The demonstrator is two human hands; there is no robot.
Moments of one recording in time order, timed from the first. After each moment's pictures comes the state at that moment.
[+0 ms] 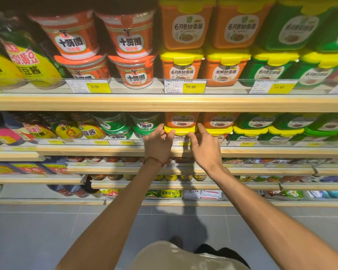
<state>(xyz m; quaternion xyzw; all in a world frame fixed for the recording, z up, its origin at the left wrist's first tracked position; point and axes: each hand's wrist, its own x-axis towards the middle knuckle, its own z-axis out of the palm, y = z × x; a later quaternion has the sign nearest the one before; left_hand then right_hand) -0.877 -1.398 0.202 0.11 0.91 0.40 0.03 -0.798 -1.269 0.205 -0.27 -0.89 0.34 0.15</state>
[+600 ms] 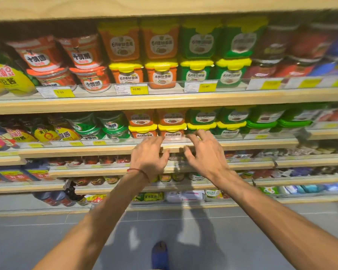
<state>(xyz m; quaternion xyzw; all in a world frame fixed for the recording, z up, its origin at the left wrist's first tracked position) -0.744 -1.357 0.256 0.32 0.93 0.16 -0.04 -0.652 -1.191 0.260 -0.13 -0.98 0.10 0.14</state>
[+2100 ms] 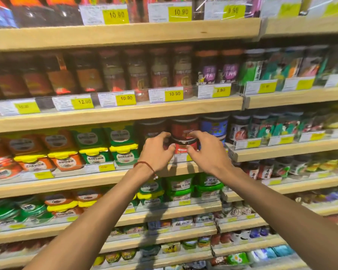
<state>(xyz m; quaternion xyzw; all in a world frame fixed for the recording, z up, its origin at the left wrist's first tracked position) -0.667 -1.012 0.437 0.34 0.87 0.35 -0.04 -0.555 -0.874 0.436 -0.19 -0.93 0.18 0.26</state>
